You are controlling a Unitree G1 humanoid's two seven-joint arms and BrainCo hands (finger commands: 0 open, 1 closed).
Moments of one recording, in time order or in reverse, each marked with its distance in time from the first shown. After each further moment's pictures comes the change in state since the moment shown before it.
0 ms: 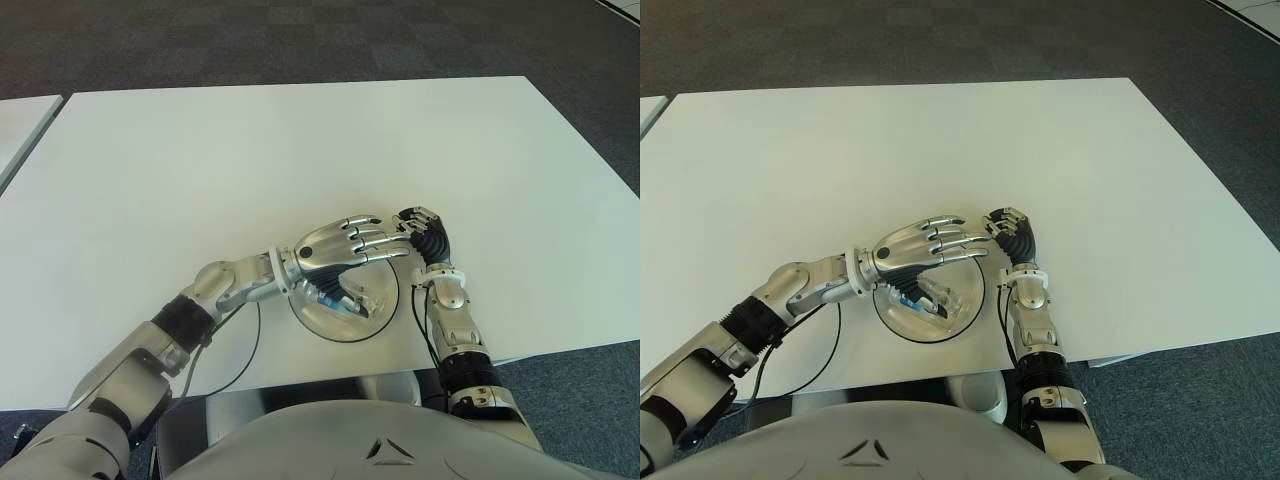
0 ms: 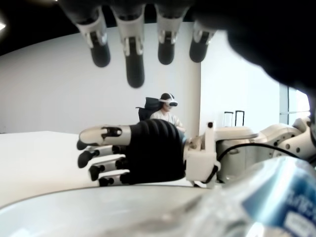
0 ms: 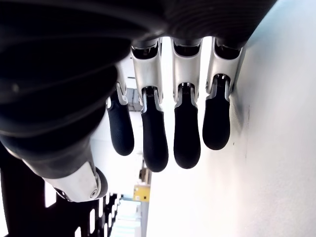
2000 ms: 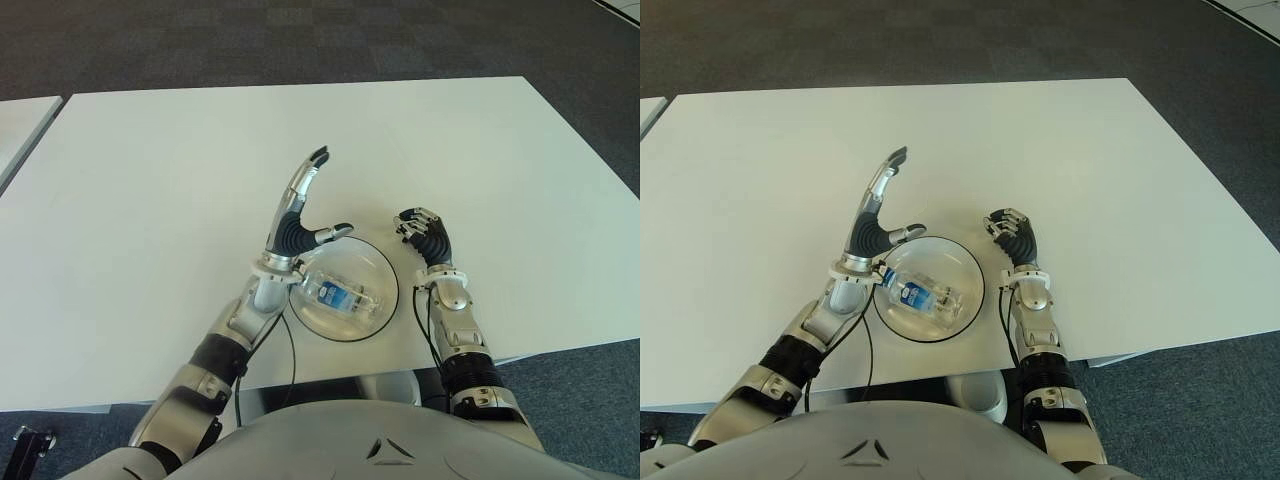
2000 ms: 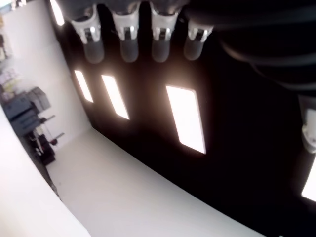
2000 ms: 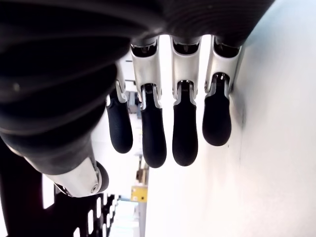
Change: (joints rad) left arm 0.257 -0.330 0.345 0.090 -0.645 0.030 0.073; right arm -0.018 -0.019 -0.017 0.059 0.041 -0.049 0.075
